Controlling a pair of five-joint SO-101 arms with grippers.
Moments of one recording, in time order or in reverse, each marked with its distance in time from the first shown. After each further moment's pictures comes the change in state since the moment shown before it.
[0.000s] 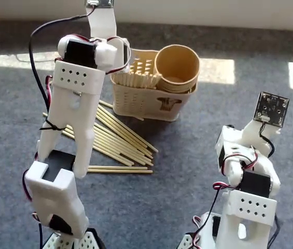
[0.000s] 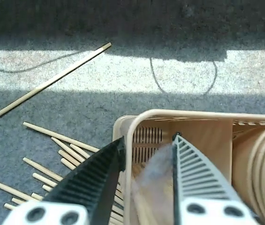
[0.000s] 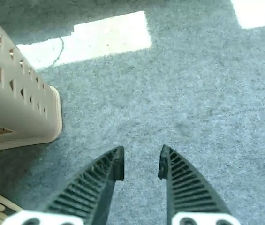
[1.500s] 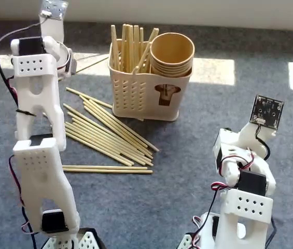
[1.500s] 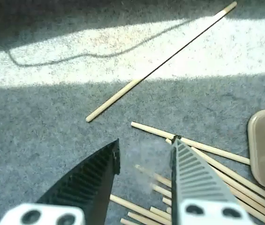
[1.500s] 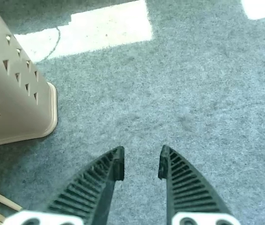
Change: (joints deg) left arm -22.1 23.3 -11.3 0.3 -28.9; right arm -0.3 0.0 5.0 -3.8 0.0
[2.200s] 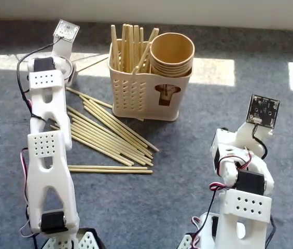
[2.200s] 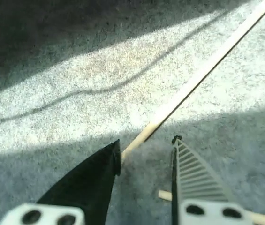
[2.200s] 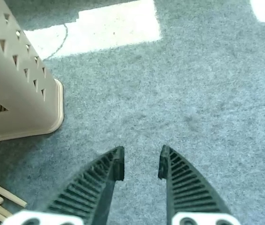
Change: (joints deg) left arm -2.0 31.1 -21.7 -16.1 -10.5; right arm -1.6 0.0 0.2 -0.1 0.0
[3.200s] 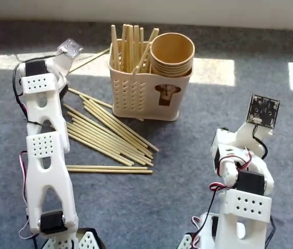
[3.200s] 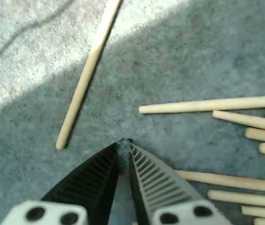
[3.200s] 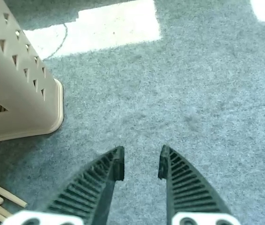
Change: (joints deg) left arm -2.7 6.5 -14.5 27.9 -17.0; right arm 0.0 0.0 0.0 0.0 0.0
